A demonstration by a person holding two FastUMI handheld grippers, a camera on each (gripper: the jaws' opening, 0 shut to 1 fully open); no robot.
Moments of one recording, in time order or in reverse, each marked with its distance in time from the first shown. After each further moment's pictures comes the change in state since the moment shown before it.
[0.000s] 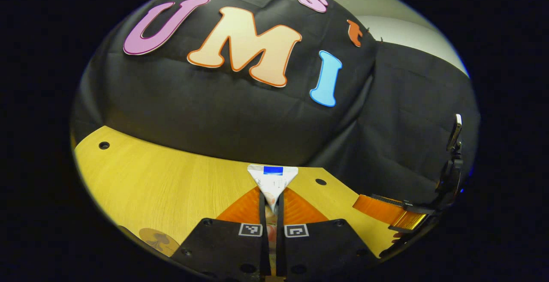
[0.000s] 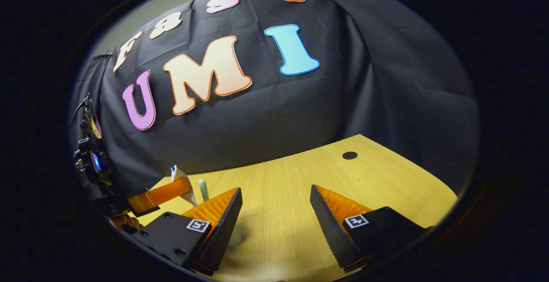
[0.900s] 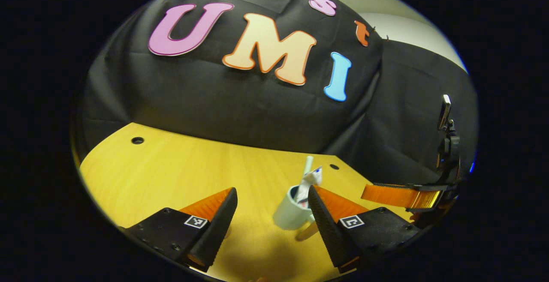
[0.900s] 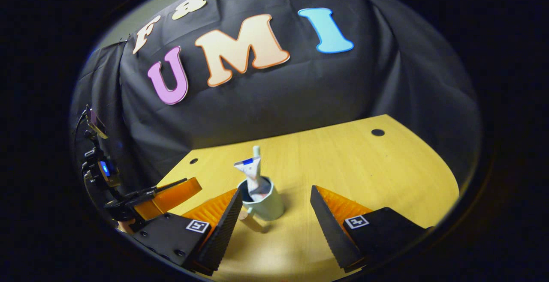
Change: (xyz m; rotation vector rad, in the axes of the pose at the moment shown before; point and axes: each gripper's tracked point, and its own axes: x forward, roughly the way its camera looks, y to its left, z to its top) left arm -0.128 0.086 -0.015 -0.004 0.080 0.143; right arm -0.046 0.095 -0.051 -0.054 0.263 0.160
